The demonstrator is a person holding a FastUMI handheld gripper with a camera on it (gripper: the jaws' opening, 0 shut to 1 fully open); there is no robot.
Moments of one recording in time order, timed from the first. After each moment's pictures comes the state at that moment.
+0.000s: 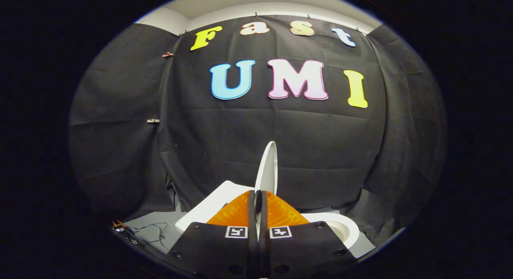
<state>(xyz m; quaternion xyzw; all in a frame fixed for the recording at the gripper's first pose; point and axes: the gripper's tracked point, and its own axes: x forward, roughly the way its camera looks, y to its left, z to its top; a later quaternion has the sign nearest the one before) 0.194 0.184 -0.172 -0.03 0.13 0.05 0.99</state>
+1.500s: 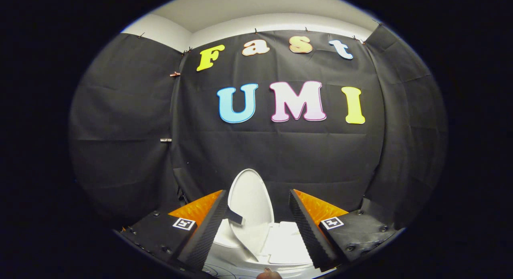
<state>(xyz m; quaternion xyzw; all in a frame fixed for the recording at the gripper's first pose) 0.121 0.148 -0.068 0.00 0.07 0.07 1.00</state>
